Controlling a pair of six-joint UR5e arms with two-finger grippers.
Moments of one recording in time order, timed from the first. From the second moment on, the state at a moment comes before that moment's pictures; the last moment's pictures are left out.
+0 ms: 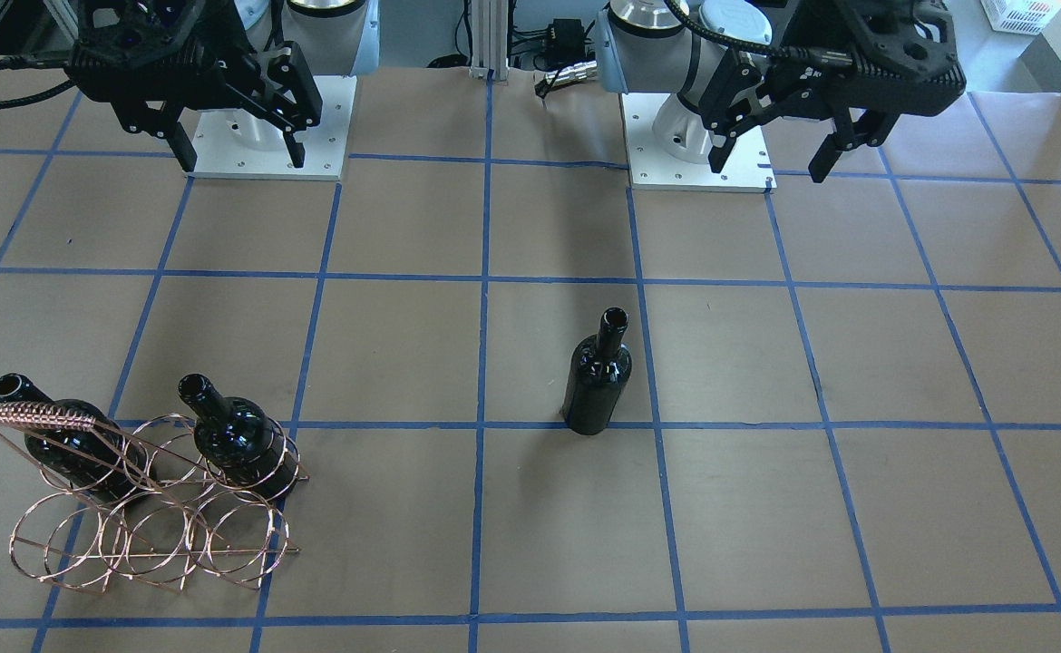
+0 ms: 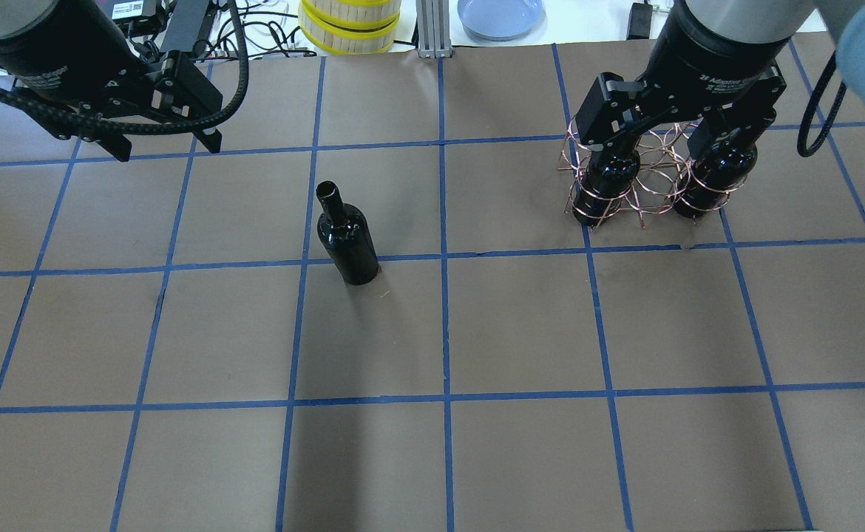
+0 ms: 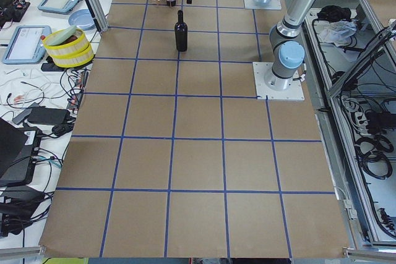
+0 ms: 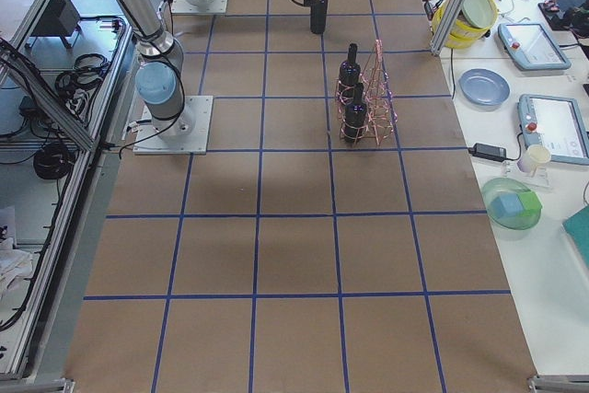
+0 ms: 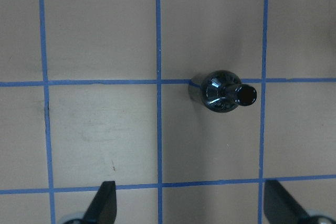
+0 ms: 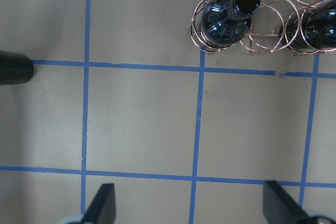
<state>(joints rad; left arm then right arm) -1.52 -1.49 -1.46 -1.69 1.53 0.08 1.64 -1.65 1.51 -1.50 -1.55 0.01</state>
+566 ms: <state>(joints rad) -1.47 -1.48 -1.48 -1.69 1.62 0.17 1.65 -1.64 1.51 -1.55 -1.53 0.07</state>
